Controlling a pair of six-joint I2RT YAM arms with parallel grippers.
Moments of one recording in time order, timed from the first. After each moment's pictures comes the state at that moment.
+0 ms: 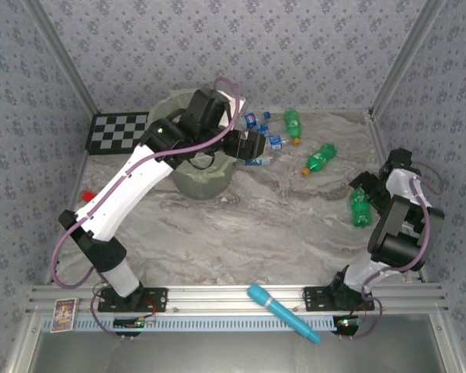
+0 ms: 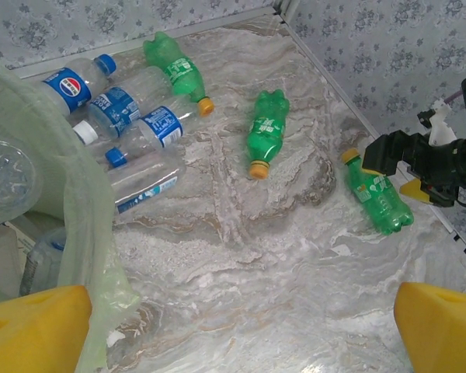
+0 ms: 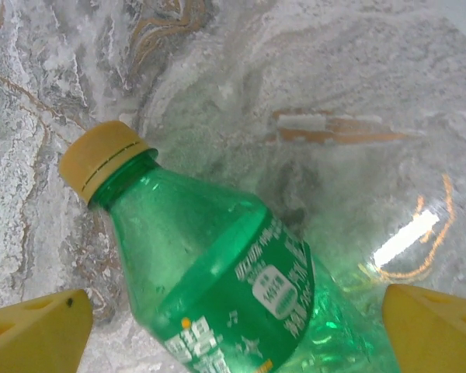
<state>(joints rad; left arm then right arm) -0.81 1.67 2.03 -0.98 0.03 -0.35 -0.44 1.61 1.07 -0.75 -0.11 0.42</state>
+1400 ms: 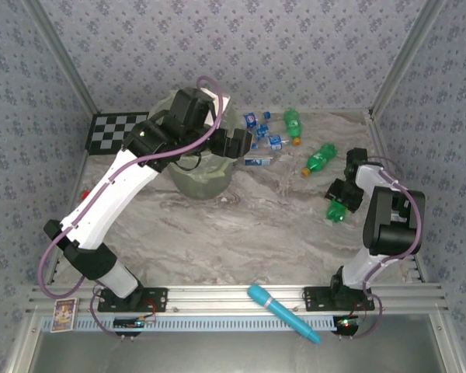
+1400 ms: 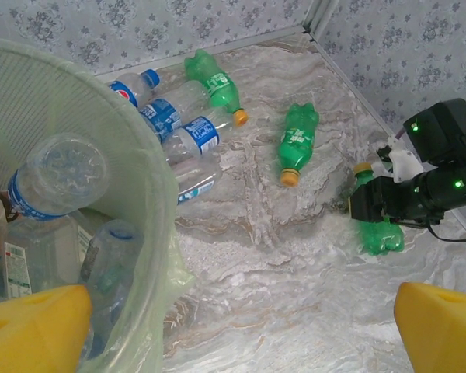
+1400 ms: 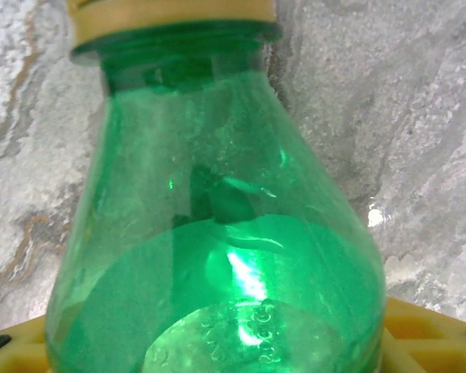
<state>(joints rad) -0.77 1.58 1.98 -1.00 -0.02 -0.32 -0.16 1.67 1.02 -0.74 -0.01 0.40</state>
